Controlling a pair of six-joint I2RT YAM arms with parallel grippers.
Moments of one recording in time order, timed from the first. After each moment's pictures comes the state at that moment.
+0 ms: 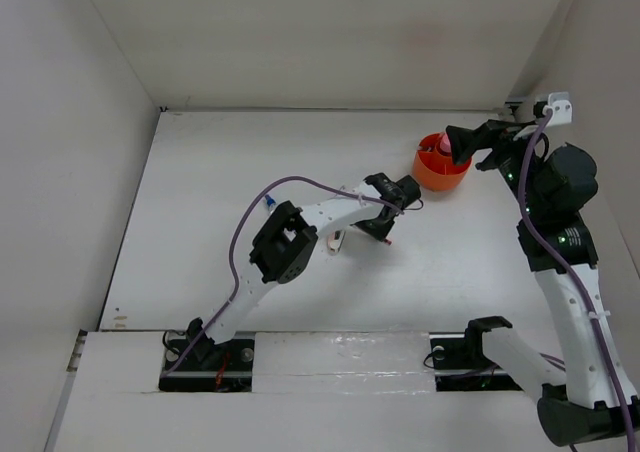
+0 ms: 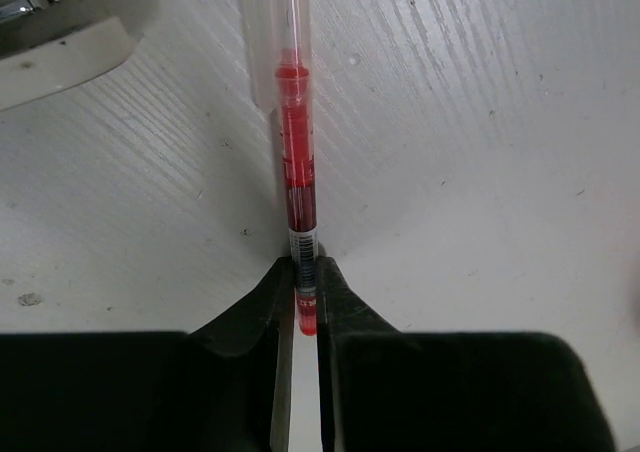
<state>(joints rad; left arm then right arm) -0.97 2.42 2.11 -1.18 -0.27 -1.96 0.12 0.87 1.16 -0.16 -0.17 0.21</state>
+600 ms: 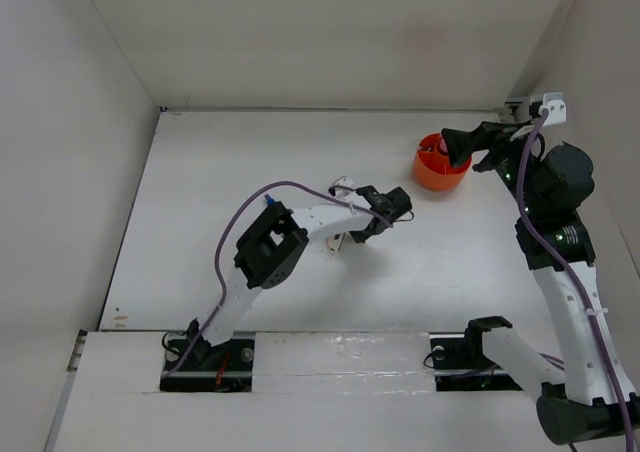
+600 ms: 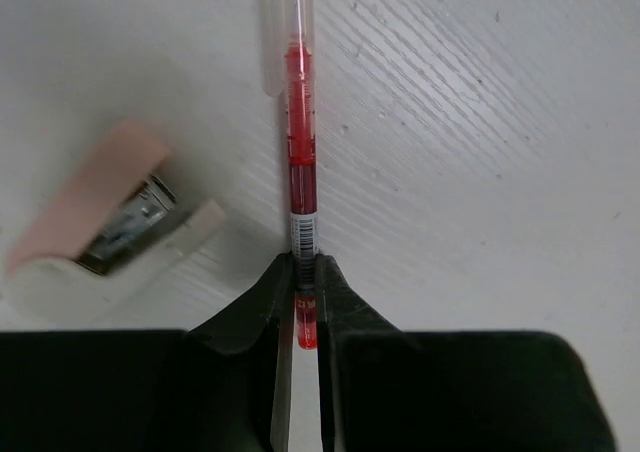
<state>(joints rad) -0.99 2.29 1.87 -1.03 -0.53 -1.67 0.12 0.86 1.15 -0.16 -0.21 0.23</state>
